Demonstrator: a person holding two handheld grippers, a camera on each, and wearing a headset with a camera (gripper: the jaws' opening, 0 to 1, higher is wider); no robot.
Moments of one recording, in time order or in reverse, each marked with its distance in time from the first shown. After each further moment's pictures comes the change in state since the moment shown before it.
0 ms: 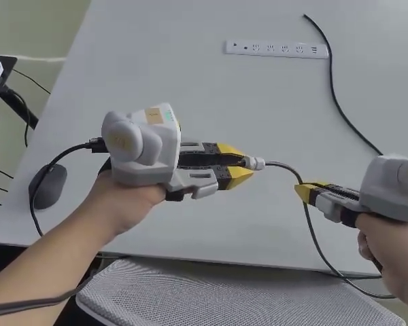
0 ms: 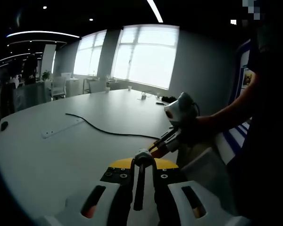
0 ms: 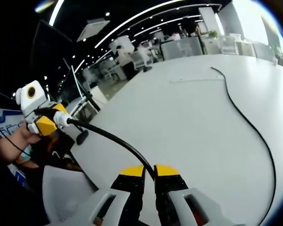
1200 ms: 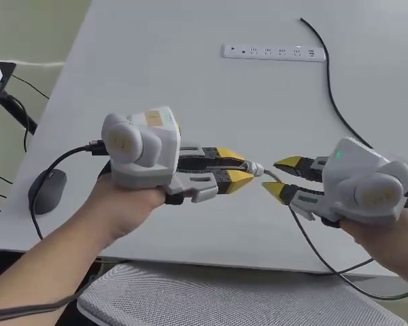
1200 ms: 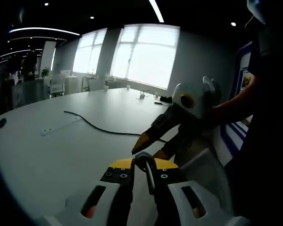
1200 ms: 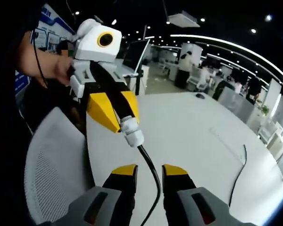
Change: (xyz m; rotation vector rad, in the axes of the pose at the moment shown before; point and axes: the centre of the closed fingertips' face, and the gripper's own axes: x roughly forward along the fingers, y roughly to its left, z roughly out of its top) left arm -0.002 -0.004 0.000 -0.025 0.008 -0.018; right arm 0.003 0.081 0.031 -0.808 0.004 0.143
